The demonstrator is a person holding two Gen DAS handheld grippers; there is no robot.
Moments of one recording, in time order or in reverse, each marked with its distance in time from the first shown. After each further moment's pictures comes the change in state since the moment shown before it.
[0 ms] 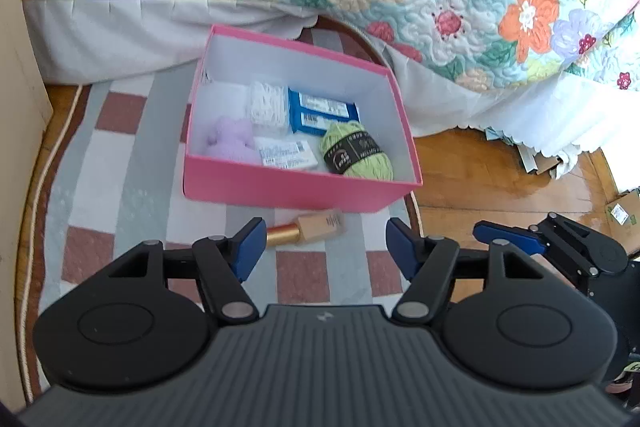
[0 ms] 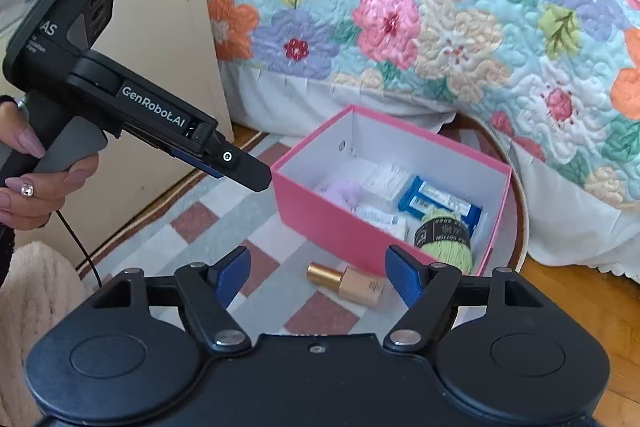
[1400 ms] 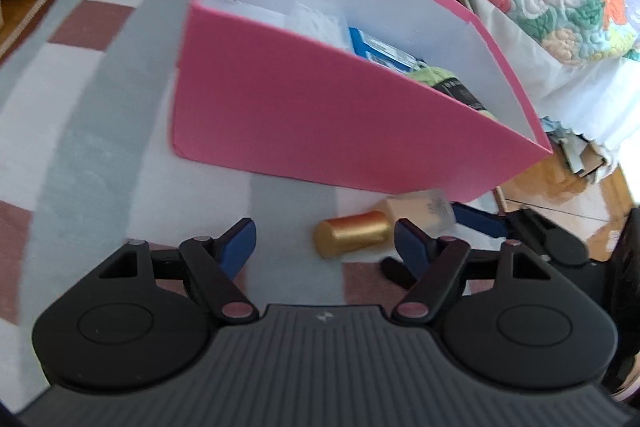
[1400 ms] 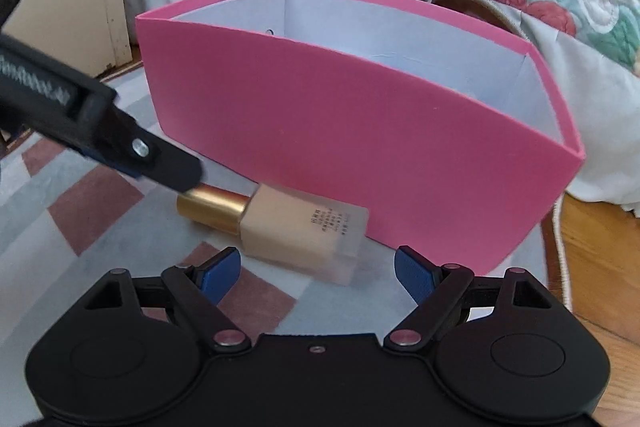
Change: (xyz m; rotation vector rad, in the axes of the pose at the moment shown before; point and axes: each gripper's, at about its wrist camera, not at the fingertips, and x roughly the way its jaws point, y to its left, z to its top) left arm 0.165 0.072 -0.059 -0.041 -0.040 -0.031; right arm 0.191 -0.038 -0.097 0.027 0.005 -0.176
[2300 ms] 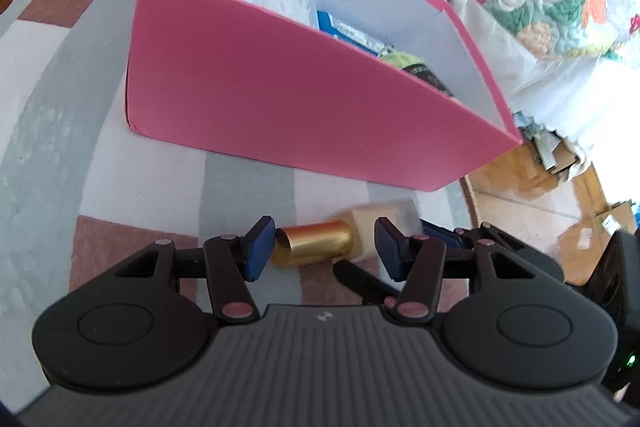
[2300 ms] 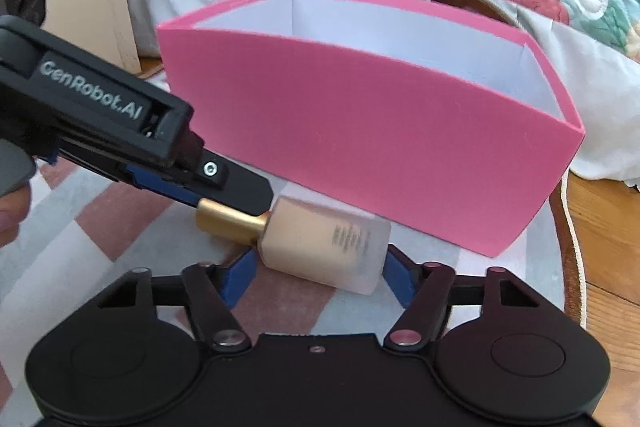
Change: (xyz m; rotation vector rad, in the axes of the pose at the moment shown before) left arm 0.011 -0.009 0.000 -0.016 0.026 -0.059; right arm -0.012 0.015 -0.009 0.060 0.002 0.002
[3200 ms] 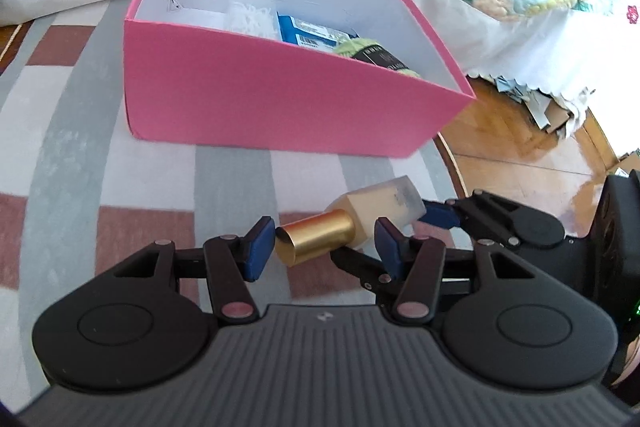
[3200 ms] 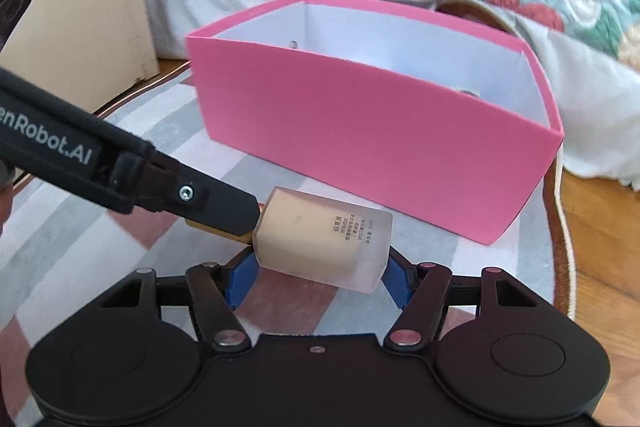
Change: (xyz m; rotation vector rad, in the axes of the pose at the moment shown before) left arm -0.050 -0.027 -0.021 0.132 -0.004 0.031; right arm -0.036 0.012 -0.004 -0.022 -0.007 0.025
